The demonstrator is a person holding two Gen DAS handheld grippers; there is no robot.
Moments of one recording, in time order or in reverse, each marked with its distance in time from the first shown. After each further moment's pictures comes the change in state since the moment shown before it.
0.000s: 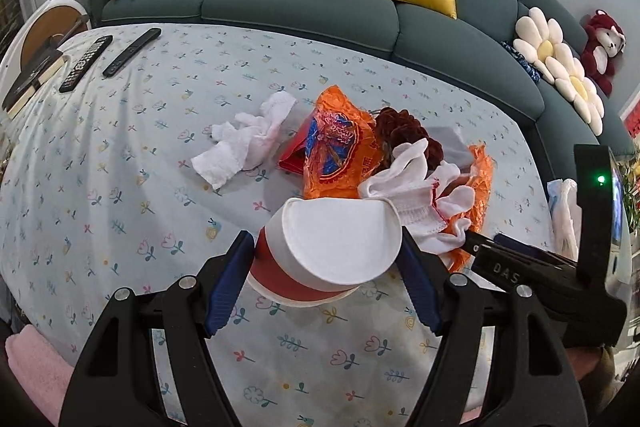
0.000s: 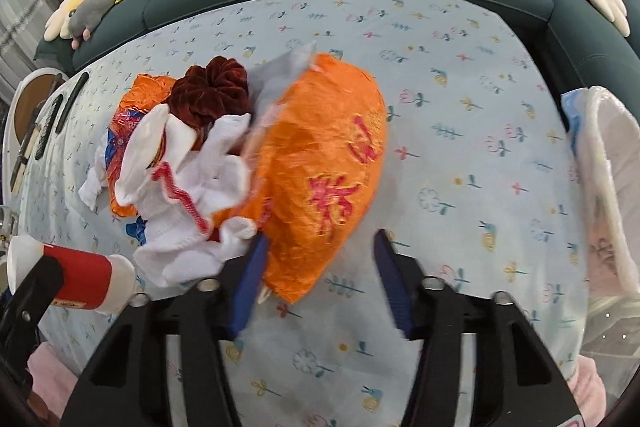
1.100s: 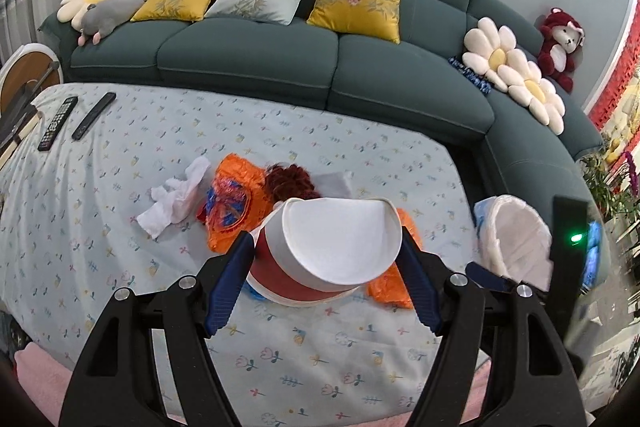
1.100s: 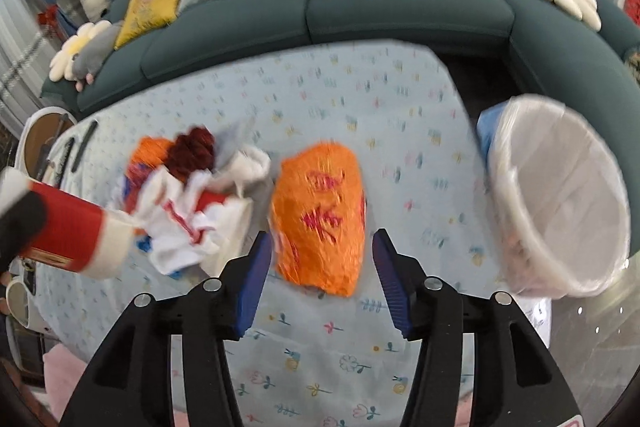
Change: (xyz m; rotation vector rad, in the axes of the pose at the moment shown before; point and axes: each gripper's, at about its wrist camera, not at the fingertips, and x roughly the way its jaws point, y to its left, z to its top) left arm -0.059 -0.092 0.027 0.085 -0.094 -0.088; right arm -0.072 -0.071 -0.006 0.073 -0.104 0.003
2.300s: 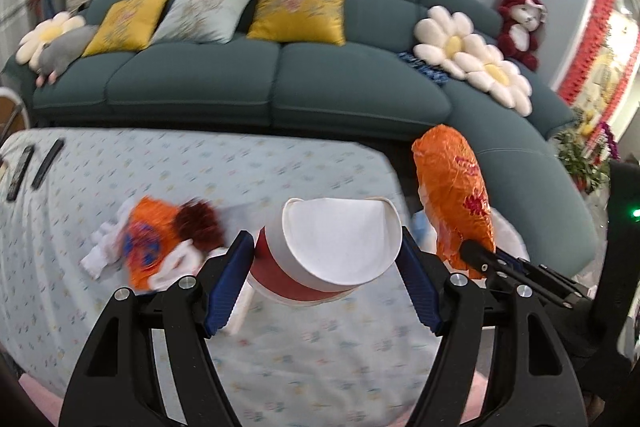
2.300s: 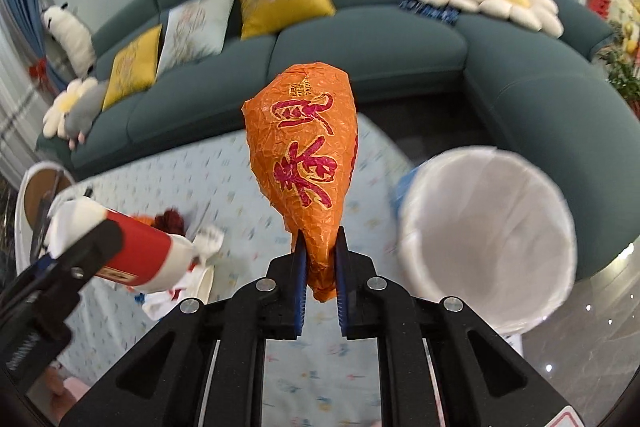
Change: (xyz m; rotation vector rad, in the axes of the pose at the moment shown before) left arm 0.001 -0.120 0.028 0.133 -0.036 -0.115; right arm -0.101 -0.089 0.039 0.089 -0.207 -0.032
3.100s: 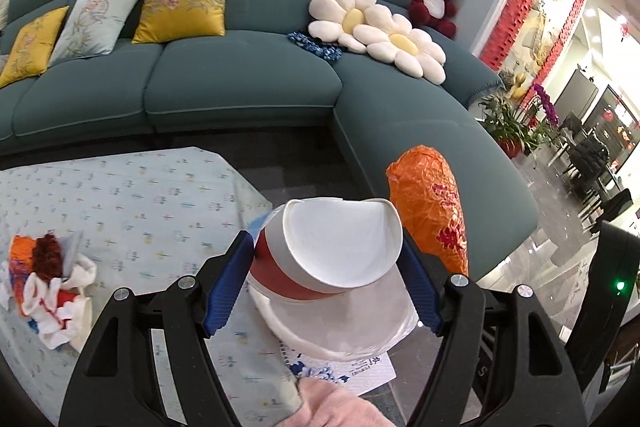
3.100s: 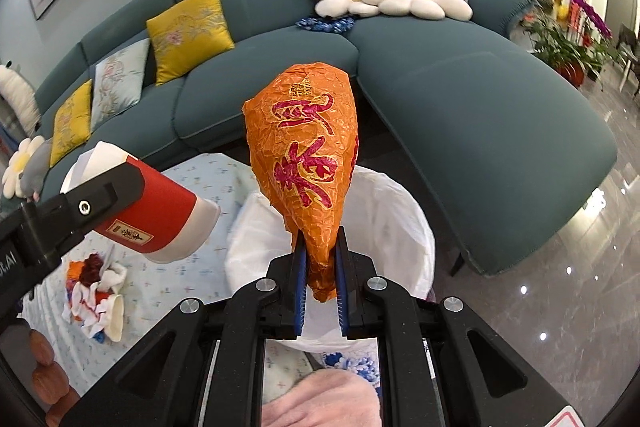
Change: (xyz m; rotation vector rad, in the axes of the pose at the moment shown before) left arm 0.054 -0.182 0.013 0.121 0.070 -0.241; right arm -0.033 -0.171 0.003 0.168 -0.042 -0.166
